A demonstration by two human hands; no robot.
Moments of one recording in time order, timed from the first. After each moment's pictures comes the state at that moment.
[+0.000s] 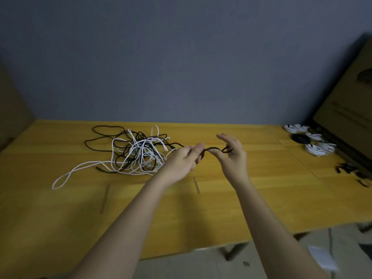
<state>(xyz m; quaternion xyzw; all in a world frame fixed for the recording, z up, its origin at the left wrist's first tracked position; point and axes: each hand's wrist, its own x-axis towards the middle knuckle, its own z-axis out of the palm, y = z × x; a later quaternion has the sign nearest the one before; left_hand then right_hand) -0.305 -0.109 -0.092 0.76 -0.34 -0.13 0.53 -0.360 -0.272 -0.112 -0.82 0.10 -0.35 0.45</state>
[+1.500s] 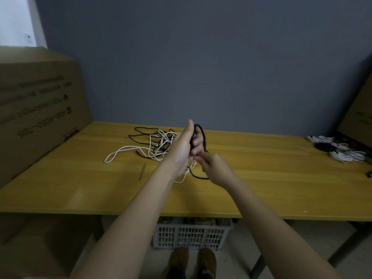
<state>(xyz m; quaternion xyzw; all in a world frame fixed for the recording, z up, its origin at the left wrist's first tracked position) -0.391 -0.033 -0.103 0.48 -0.29 -0.14 0.82 -0.409 -0.168 -0.155 -0.95 -0.03 -0.17 0.27</state>
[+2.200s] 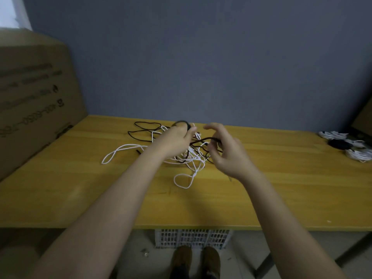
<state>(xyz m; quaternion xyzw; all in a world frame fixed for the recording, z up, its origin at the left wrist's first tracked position) -0.281 -0.010 -0.116 0.90 -0.31 0.10 0.28 -0.383 -0.164 -0.123 -0.89 -0.15 -0.32 0.28</state>
